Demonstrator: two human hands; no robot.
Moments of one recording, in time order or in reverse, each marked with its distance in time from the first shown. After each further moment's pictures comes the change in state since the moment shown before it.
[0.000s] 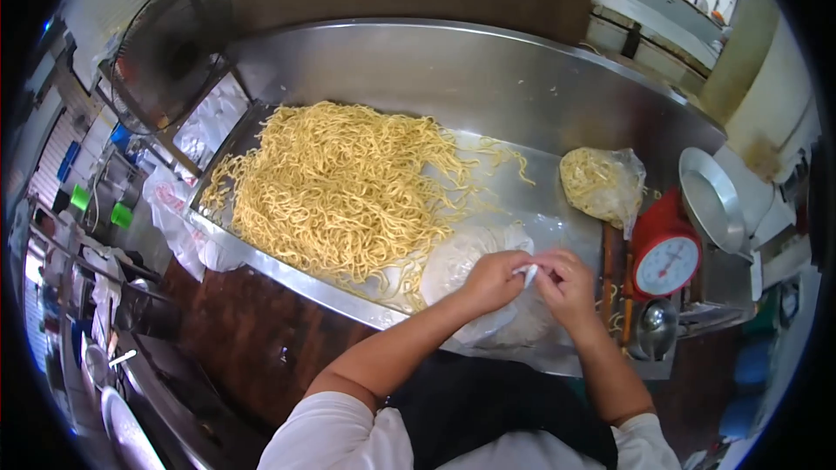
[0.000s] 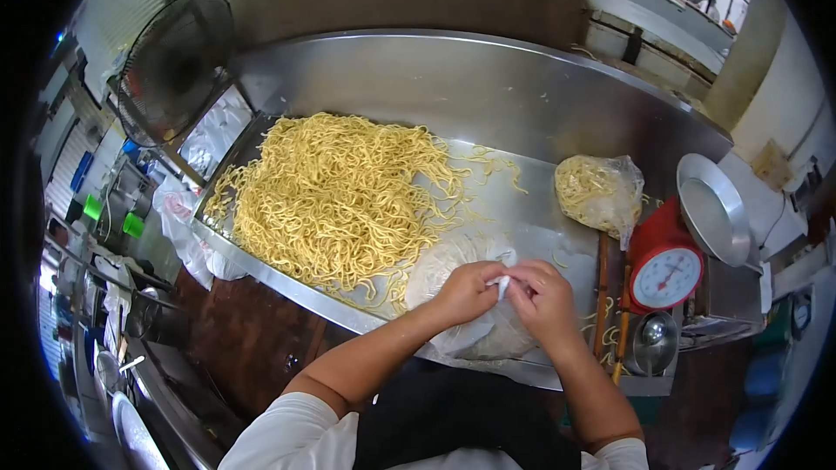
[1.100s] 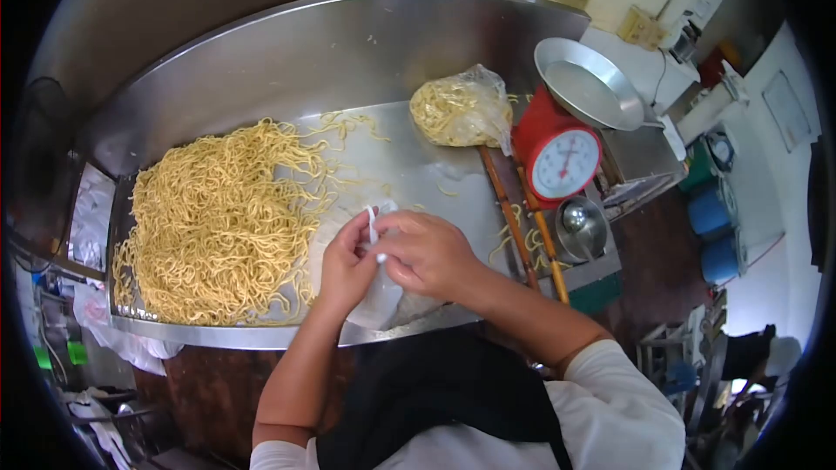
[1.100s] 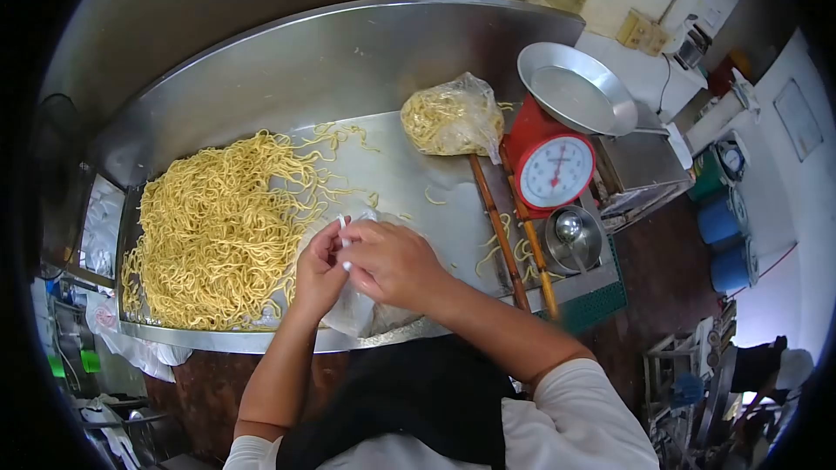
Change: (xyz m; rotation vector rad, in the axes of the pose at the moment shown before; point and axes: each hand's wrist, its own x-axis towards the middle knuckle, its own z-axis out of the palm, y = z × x) left_hand -0.010 0.005 -0.012 -0.516 0.056 -0.346; right_hand -0.004 -0.007 0.012 -0.167 0.053 -0.366
